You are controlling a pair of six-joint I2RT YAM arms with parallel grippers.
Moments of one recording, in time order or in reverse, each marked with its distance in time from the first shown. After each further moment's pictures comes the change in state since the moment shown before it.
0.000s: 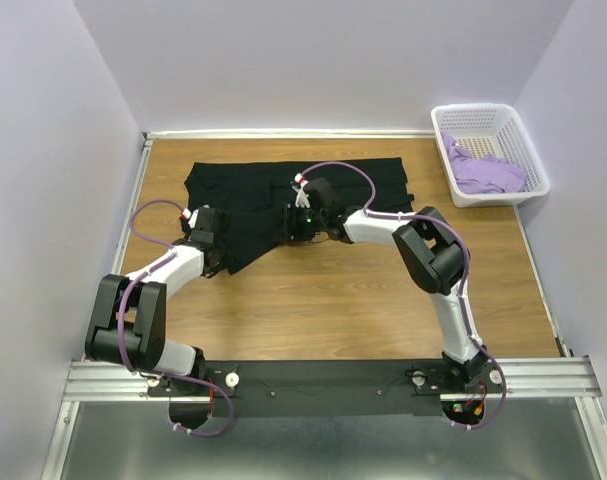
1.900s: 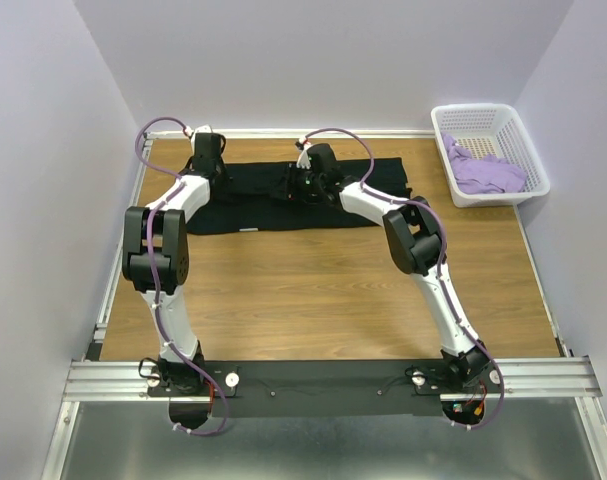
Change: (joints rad) left arm 0.106 0.527 0.733 0.118 -0.077 0.261; right arm -0.127 0.307 0.521 -0.047 -0.037 -0.021
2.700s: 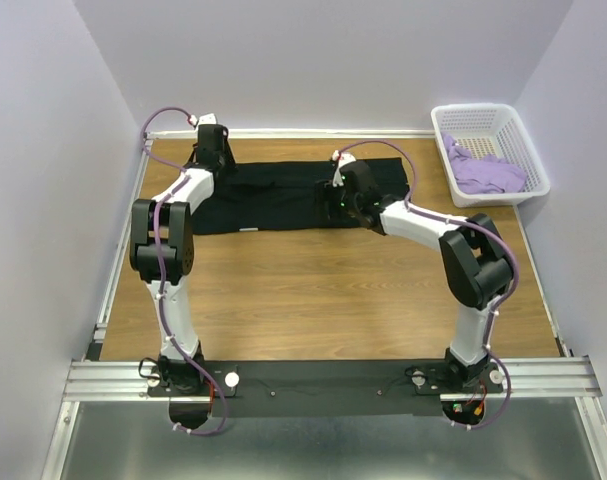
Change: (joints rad) left arm 0.000 0.100 0.120 0.080 0.017 0.042; right arm -0.004 -0.569 -0.647 -0.029 0.366 -0.262
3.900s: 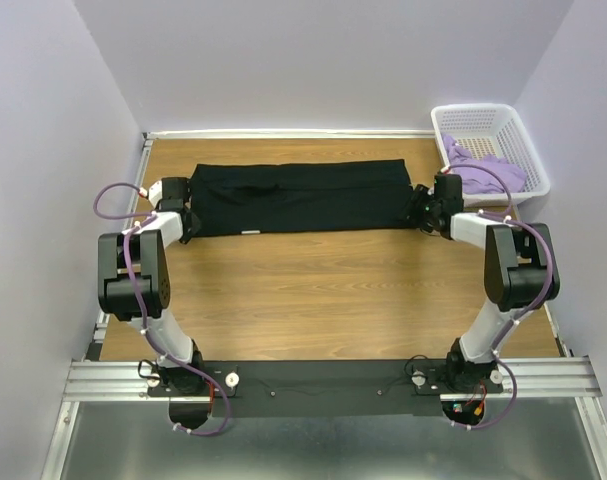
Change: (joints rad) left arm 0.182 -0.309 -0.548 -0.114 -0.028 -0.333; right arm -0.512 -0.119 -0.344 0.059 -0.059 0.195
